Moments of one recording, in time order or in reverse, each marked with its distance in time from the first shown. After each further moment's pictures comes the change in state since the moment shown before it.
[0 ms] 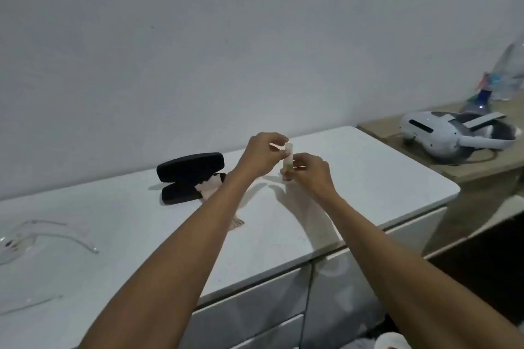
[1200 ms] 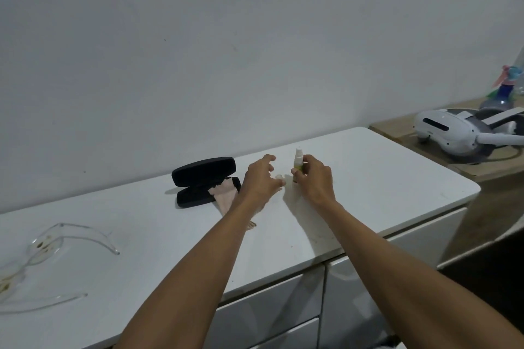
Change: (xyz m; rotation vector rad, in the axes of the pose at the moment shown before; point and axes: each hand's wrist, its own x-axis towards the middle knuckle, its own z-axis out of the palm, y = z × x) left_hand -0.033 -0.043 0.015 0.091 0.100 -0.226; right_hand -0.002 0.007 0.028 0.000 0.148 -0.060
